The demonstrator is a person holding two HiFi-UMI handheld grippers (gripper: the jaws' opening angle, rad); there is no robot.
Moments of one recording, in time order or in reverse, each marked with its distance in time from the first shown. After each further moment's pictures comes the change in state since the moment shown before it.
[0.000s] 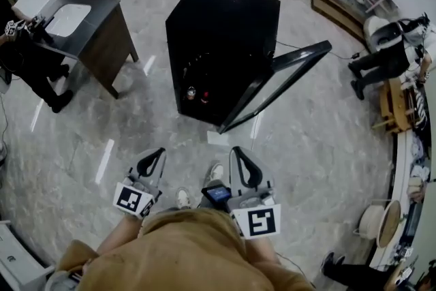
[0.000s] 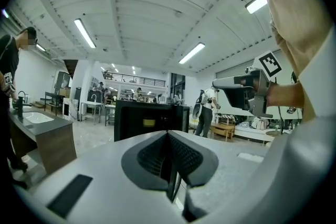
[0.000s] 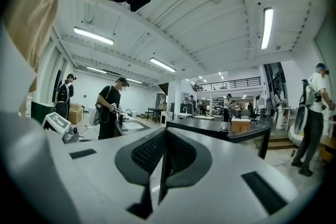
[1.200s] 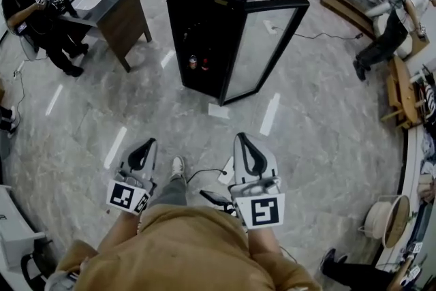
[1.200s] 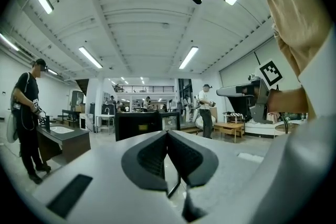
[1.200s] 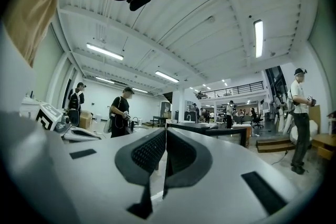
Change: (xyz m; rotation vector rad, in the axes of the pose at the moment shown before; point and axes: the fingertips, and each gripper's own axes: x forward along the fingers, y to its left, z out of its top) left arm -0.150 -0.257 -0.002 0.102 -0.067 0.174; right arm -0.289 -0.022 -0.004 0.018 -0.104 0.060
